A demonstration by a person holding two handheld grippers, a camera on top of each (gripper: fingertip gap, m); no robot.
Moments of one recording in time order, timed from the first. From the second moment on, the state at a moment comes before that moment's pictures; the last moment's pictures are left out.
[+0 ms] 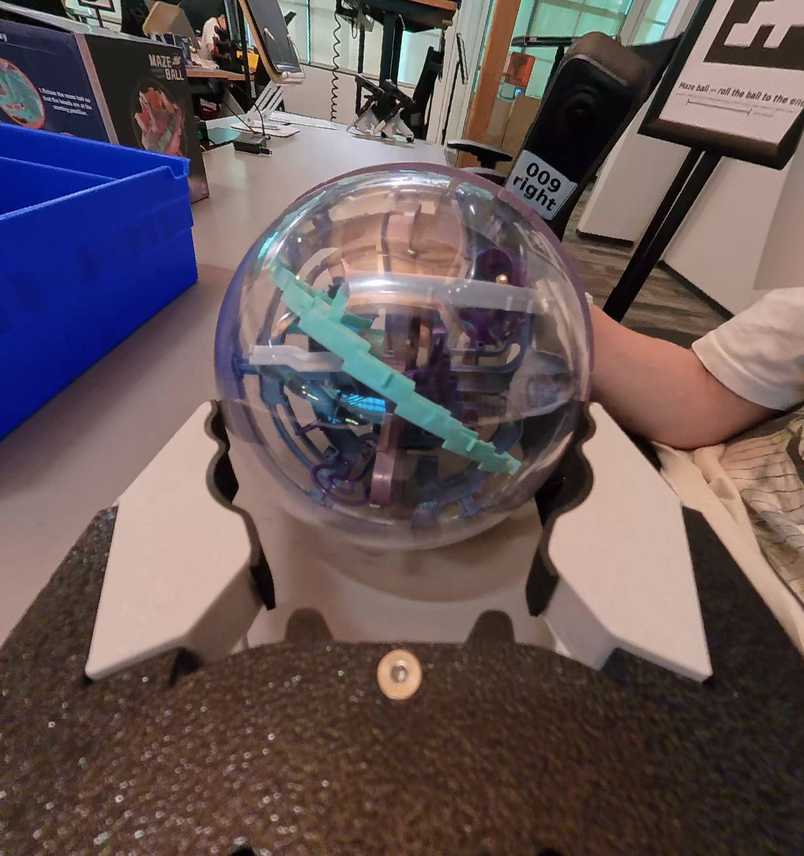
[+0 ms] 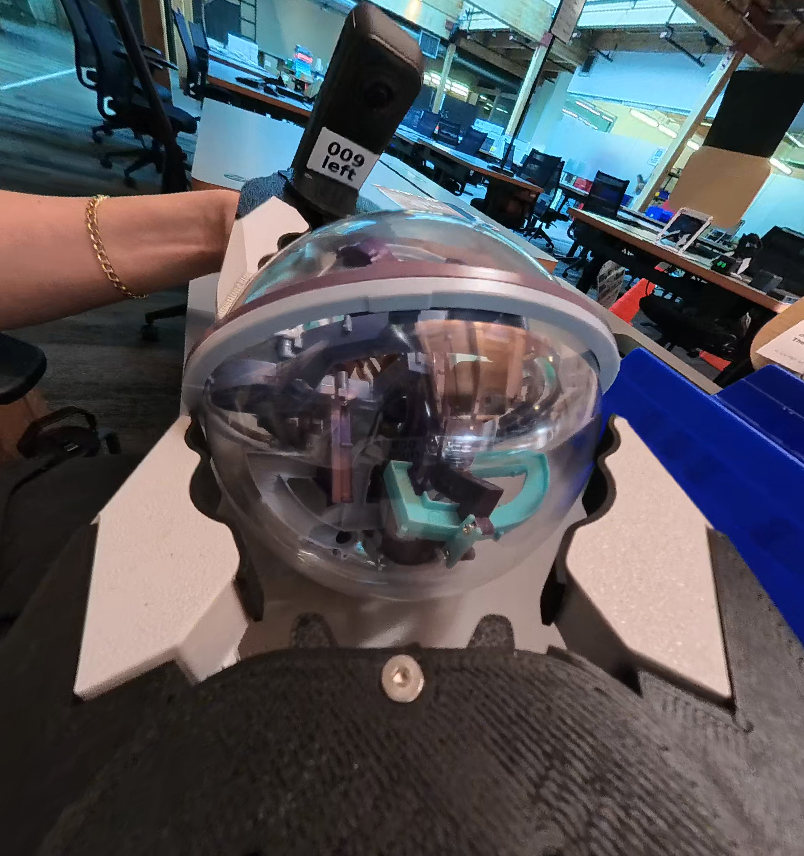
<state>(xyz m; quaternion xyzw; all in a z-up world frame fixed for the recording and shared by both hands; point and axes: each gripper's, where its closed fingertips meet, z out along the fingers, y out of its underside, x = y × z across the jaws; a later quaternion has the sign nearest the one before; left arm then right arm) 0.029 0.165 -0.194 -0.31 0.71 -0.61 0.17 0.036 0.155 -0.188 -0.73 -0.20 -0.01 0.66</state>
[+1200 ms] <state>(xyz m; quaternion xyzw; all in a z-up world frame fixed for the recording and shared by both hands) 0.028 0.165 -0.191 -0.28 0.72 -0.60 0.22 0.034 0.159 -0.206 -0.80 -0.15 0.03 0.58</state>
